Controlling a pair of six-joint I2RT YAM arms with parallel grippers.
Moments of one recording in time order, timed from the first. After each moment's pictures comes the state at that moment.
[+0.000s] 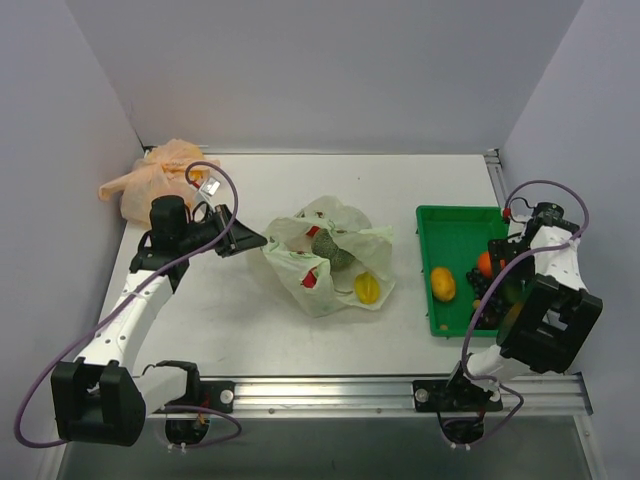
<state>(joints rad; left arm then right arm) -0.11 1.13 0.83 -0.14 0.84 -0.73 -0.49 1.51 1.09 -0.89 0.04 -0.49</state>
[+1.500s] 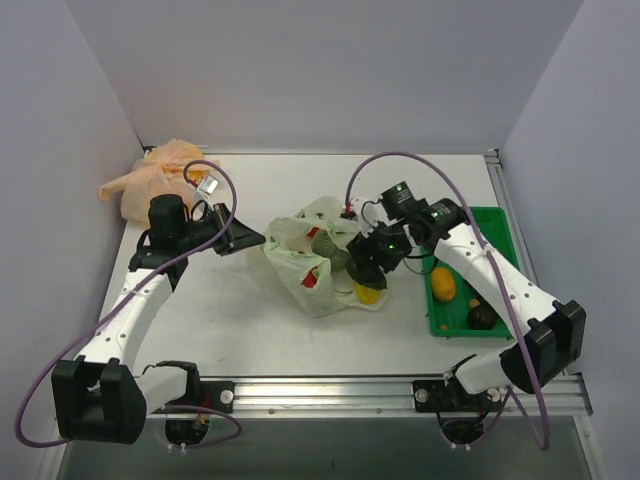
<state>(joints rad) -0.10 1.14 0.84 -0.15 0.84 -0.73 0.52 1.40 1.34 -1.04 -0.40 -0.29</state>
